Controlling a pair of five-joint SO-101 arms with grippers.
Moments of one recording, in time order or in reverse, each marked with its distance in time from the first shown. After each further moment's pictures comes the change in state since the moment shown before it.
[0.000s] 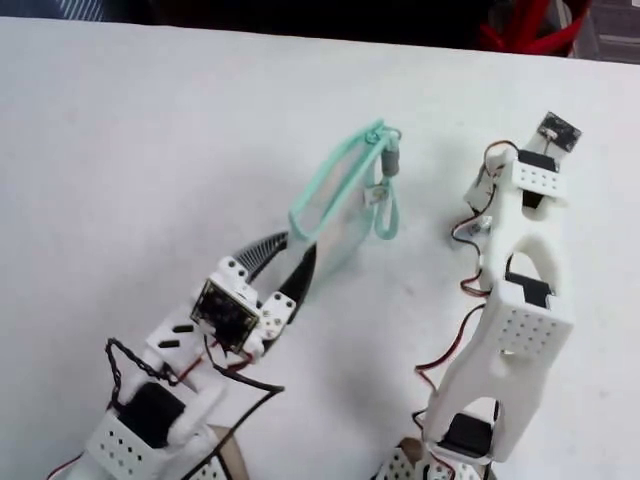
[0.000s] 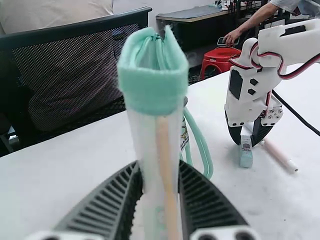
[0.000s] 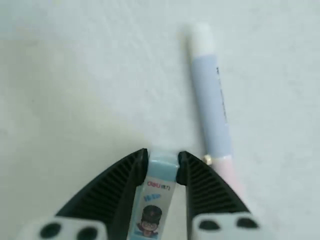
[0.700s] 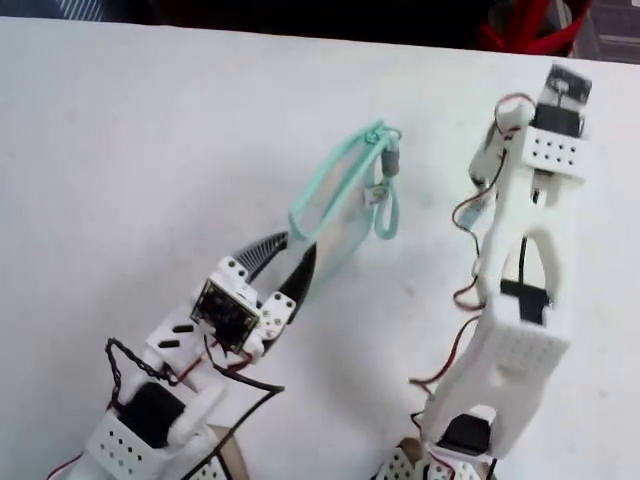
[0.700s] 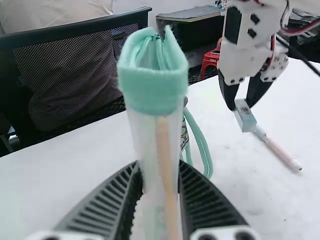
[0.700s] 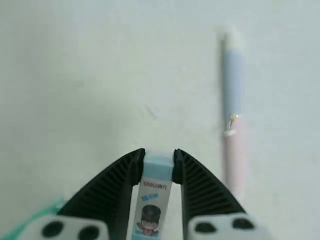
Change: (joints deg) left arm 0.0 0.0 0.0 0.0 0.0; right arm -3.3 -12.1 -17.3 27.3 5.0
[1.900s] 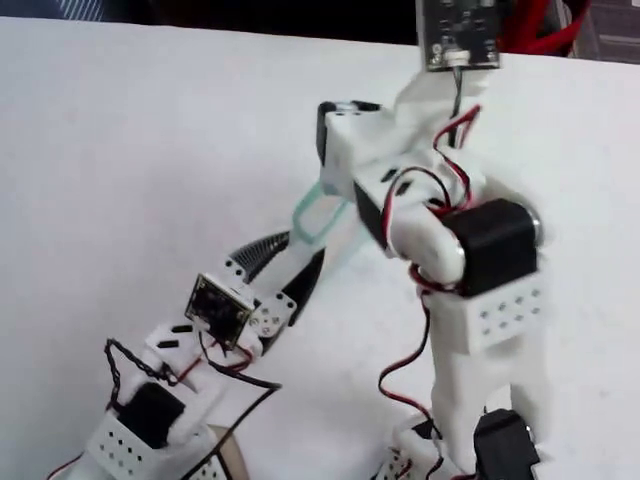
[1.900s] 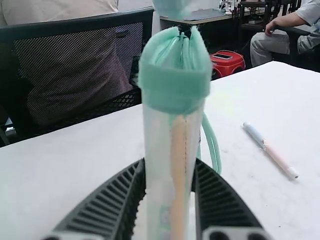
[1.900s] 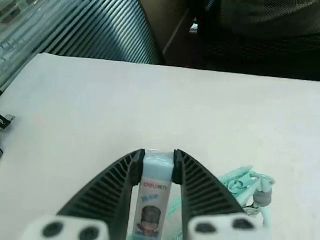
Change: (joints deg) left arm -0.2 0.0 0.0 0.0 3.4; right arm -36.2 -43.9 5.2 -3.4 0.0
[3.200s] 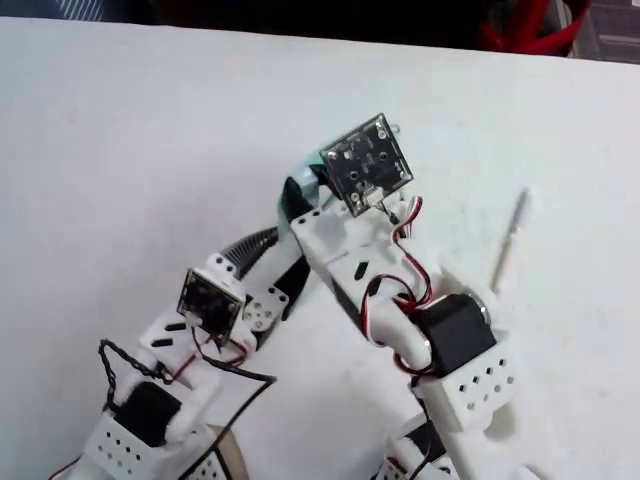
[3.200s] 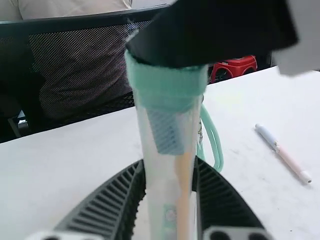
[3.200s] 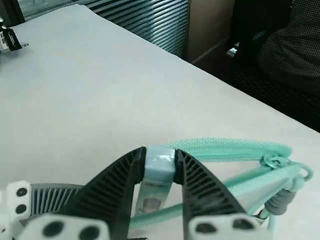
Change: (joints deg) left arm -1.8 -0.1 0.0 0.0 0.6; right arm -9.4 -29.9 55.0 -31.1 20.3
